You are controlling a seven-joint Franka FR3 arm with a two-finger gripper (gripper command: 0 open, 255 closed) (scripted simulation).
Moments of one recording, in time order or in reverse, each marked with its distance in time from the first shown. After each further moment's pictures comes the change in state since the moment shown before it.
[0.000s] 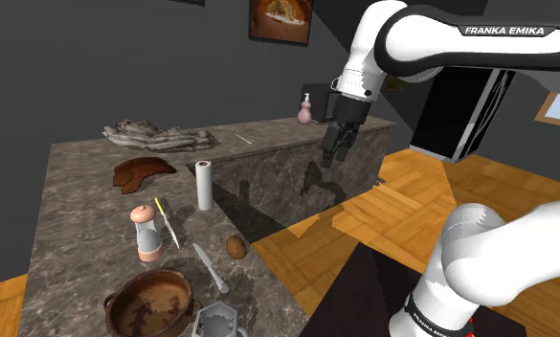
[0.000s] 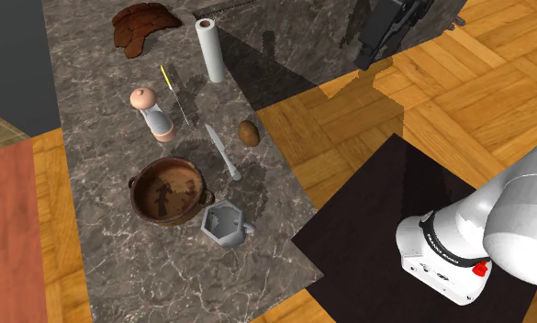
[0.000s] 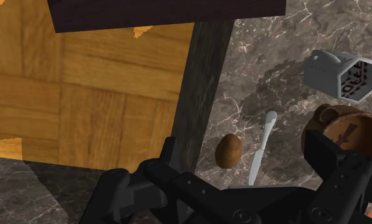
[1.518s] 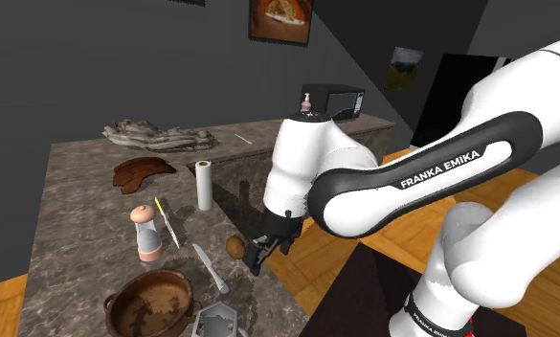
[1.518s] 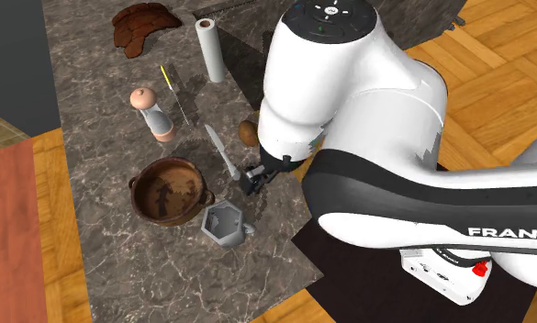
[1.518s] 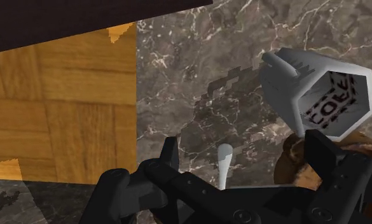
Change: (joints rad) arm 0.087 0.322 0.543 -0.221 0.175 0.621 0.532
